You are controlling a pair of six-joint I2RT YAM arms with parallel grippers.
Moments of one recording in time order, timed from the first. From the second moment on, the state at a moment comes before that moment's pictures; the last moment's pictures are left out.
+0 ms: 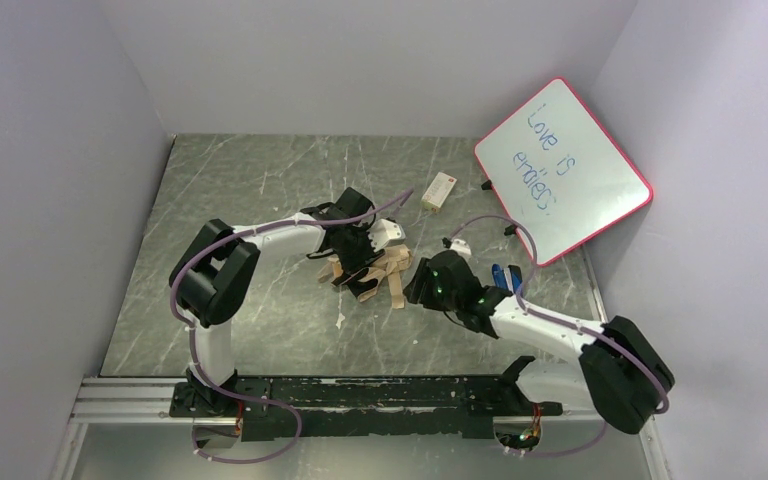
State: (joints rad) left arm -0.68 1.92 1.24 -0.39 0.24 0.51; right arm 0.74 1.16 0.45 -0.06 0.18 0.82
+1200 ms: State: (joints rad) left arm -0.69 1.91 1.24 -0.39 0.23 0.51; right arm 0.64 1.34 0.39 0.21 -0.09 0.98
